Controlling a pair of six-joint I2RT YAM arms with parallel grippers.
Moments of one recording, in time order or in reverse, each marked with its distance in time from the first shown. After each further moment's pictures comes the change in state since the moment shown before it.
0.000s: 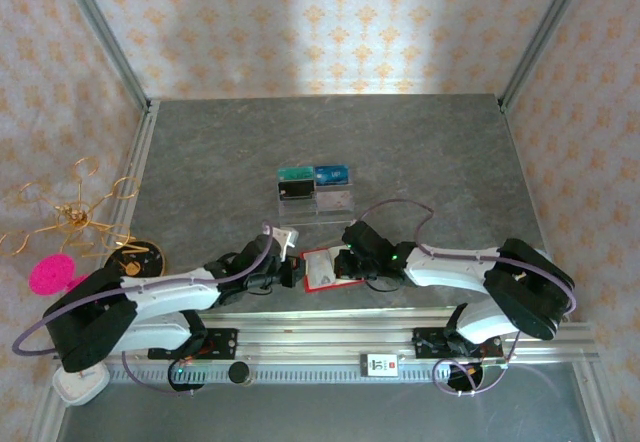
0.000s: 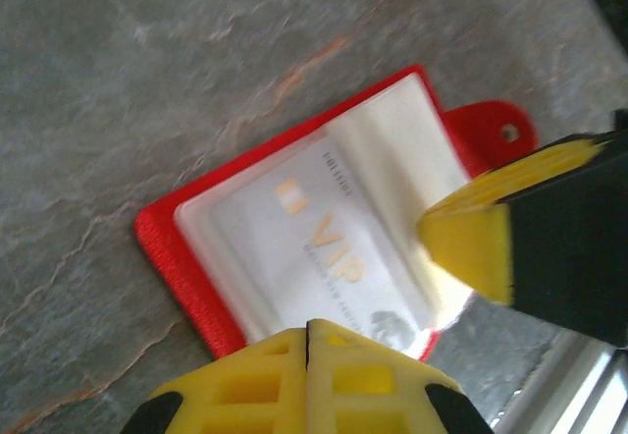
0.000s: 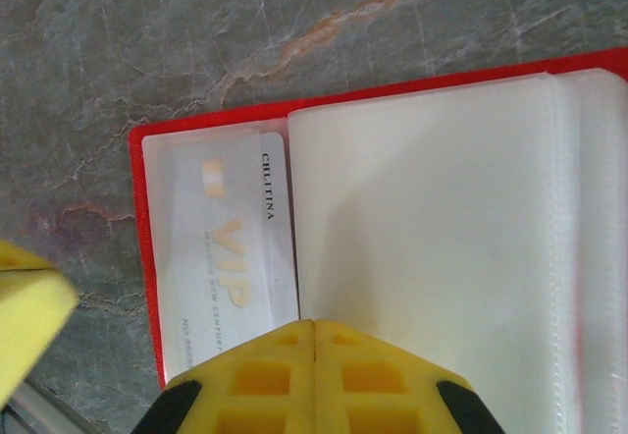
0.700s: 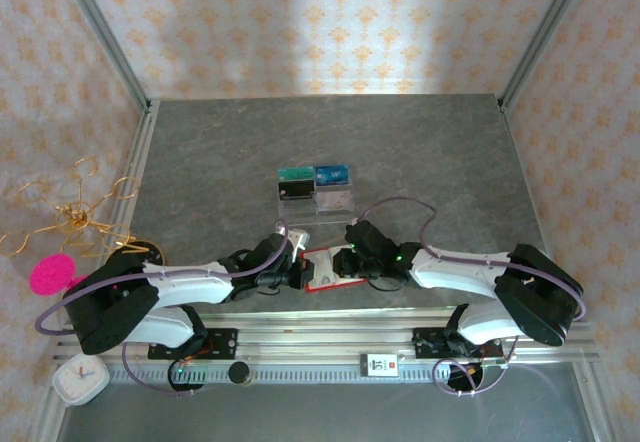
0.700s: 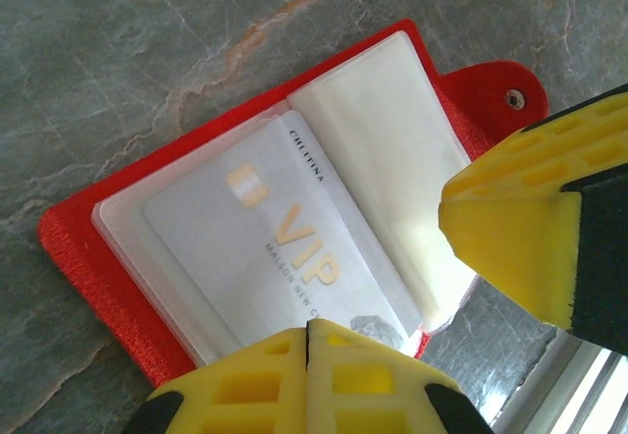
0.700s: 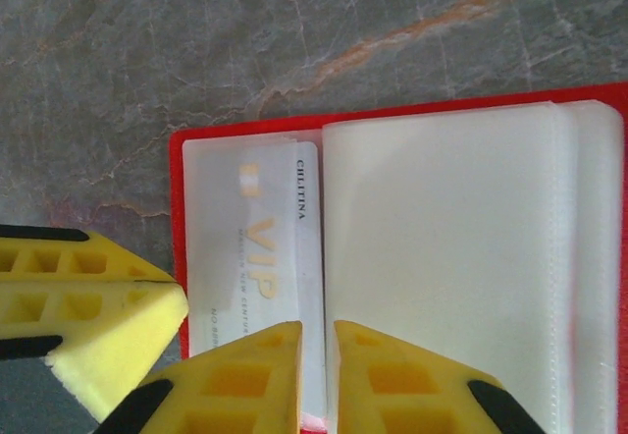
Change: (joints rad) left arm -0.032 0.154 0.056 0.025 0.033 0.002; right arm 0.000 -0.054 -0.011 -0.005 0.002 -0.029
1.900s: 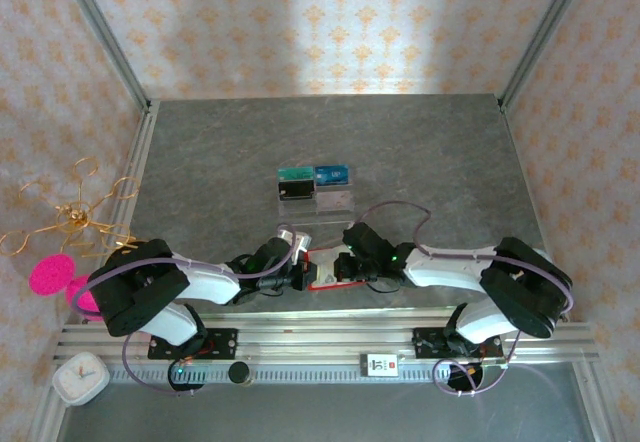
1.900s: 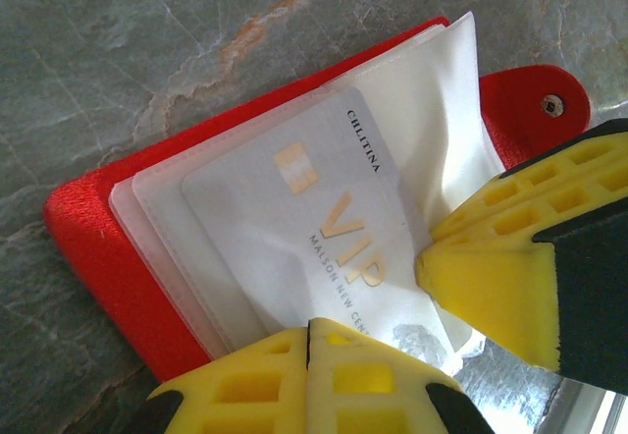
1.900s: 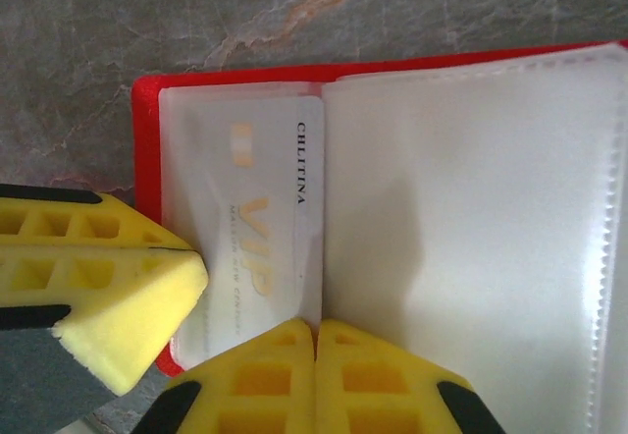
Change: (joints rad) left arm 0.014 0.152 -0.065 0.278 0.033 -0.005; right arm -0.005 0.064 -0.010 0.031 -0.044 -0.011
